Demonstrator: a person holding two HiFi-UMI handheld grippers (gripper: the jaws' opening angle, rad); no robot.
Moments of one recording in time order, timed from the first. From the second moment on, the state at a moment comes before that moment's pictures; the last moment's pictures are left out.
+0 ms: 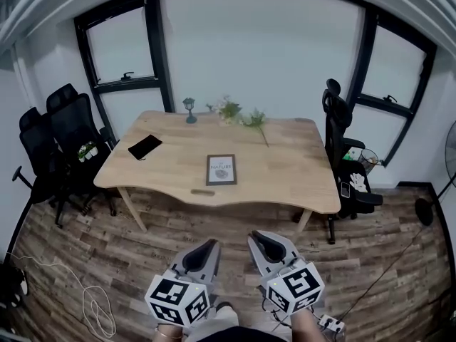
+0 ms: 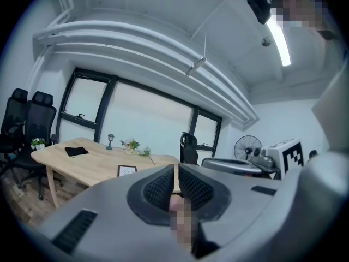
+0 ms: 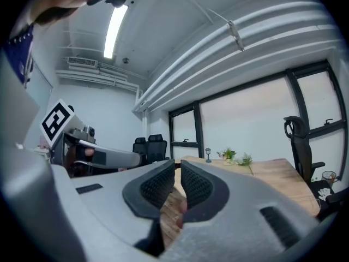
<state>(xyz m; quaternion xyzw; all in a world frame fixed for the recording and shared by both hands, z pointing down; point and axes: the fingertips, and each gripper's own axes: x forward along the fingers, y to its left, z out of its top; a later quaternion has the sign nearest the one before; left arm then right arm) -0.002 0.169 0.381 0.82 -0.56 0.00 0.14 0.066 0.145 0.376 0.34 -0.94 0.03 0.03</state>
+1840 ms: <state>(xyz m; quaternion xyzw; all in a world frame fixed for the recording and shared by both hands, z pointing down) -0.088 0.038 0.398 0.83 -0.53 0.02 0.17 -0.014 0.008 0.393 0.36 -0.93 0.05 0.08</state>
